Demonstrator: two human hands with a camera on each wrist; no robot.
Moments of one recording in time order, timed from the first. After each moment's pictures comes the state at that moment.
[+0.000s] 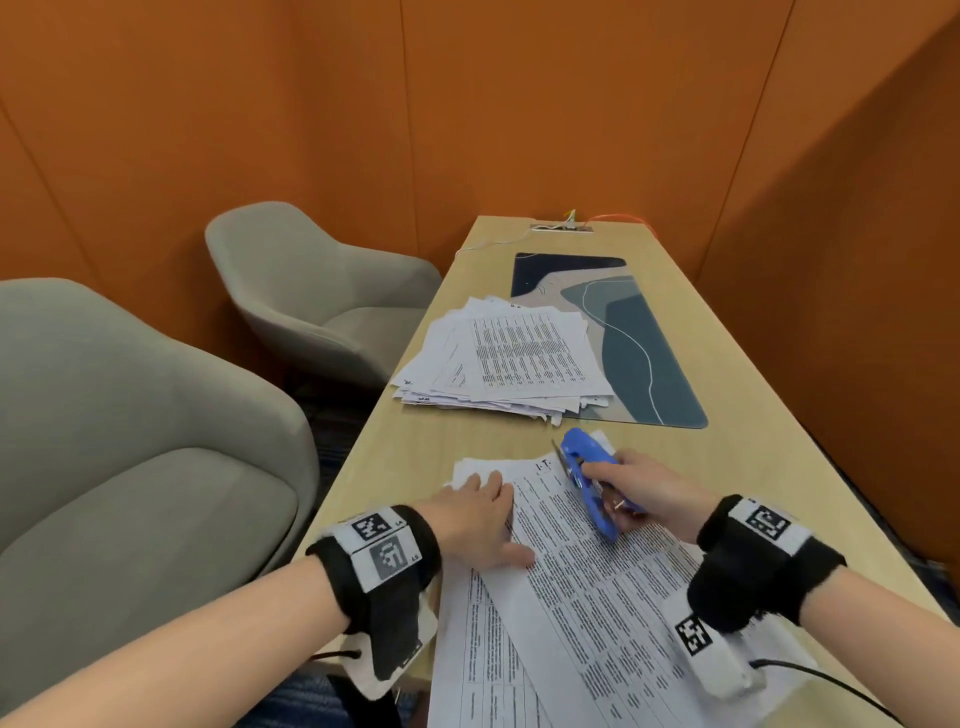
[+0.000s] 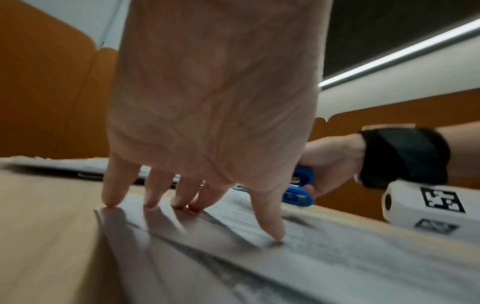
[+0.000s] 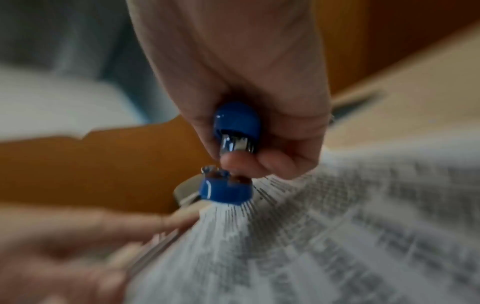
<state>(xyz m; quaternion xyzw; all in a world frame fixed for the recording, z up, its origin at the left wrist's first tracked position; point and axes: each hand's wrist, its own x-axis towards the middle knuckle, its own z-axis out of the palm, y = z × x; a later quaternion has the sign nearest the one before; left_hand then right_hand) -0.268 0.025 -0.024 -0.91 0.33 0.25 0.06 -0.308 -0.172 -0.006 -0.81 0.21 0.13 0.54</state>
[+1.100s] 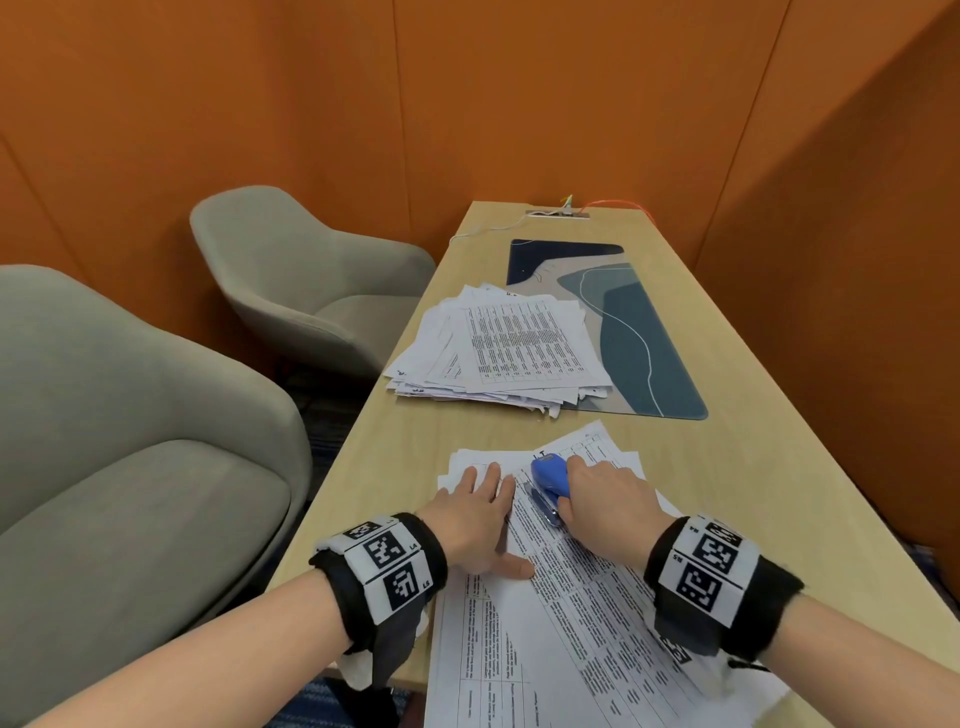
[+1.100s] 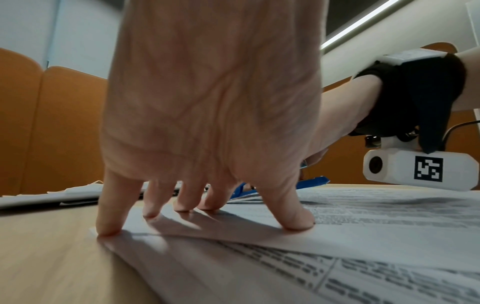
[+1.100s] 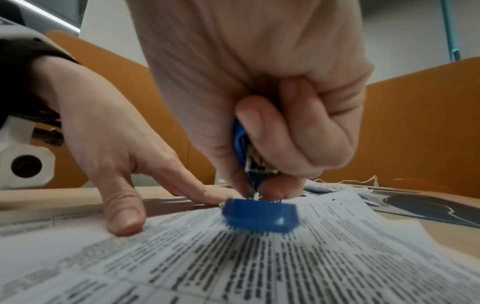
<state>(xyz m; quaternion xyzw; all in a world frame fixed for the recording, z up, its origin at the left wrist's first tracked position) -0.271 0.022 -0.035 -0.91 0.31 0.27 0.06 -0.321 -0.121 -0.002 -0.99 0.07 0.11 0.03</state>
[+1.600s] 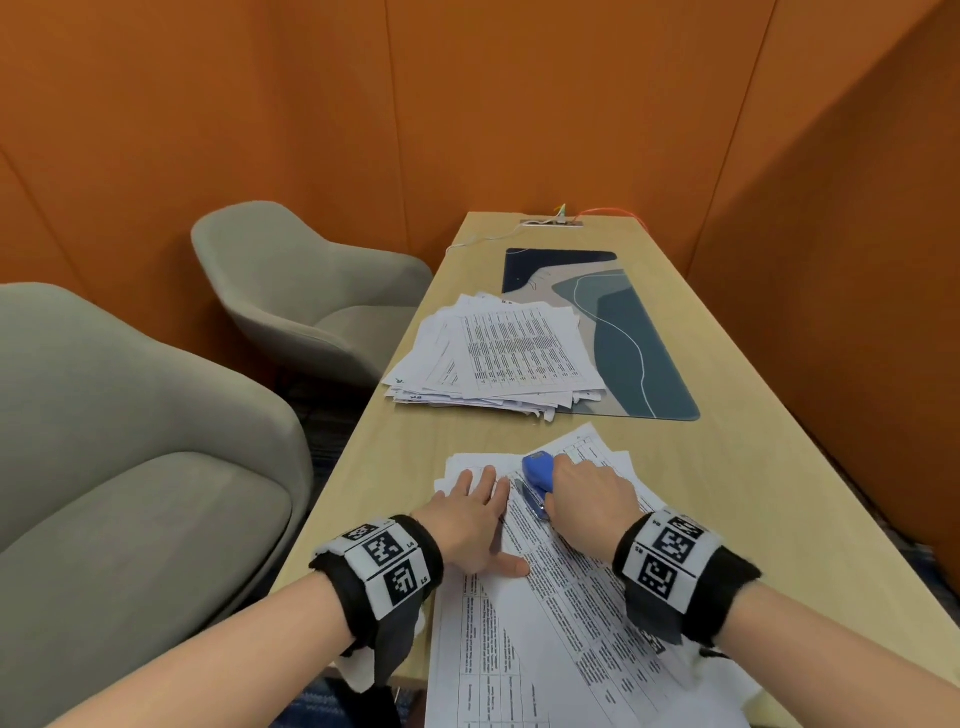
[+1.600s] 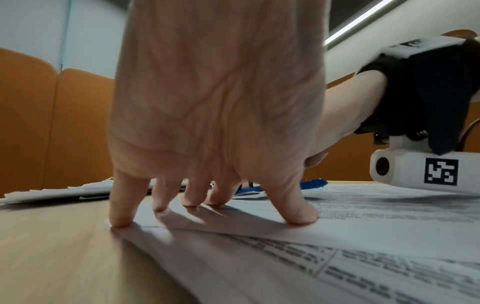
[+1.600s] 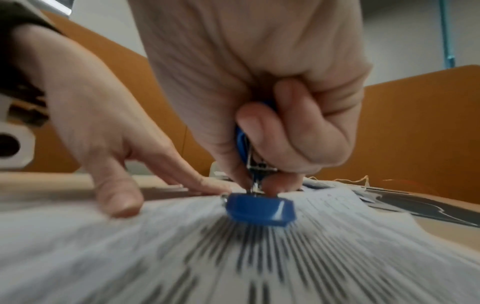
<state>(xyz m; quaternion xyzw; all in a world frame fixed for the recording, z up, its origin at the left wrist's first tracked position) -0.274 0.022 -0.030 -0.91 0.31 0.28 0.05 -0.315 -0.113 -0.012 -0.99 0.10 0.08 0.03</state>
